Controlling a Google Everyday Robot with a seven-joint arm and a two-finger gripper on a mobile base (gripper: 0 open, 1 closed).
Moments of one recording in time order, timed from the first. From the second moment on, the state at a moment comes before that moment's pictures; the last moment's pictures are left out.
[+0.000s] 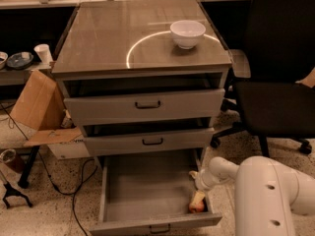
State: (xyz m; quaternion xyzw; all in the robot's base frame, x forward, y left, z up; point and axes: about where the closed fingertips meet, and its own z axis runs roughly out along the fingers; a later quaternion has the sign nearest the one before) arm 0.585 -0.186 0.187 -0.66 0.72 0.13 0.18
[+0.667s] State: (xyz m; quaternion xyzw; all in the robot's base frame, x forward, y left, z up) arm 0.593 -0.178 0.174 -0.66 0.73 0.13 0.15
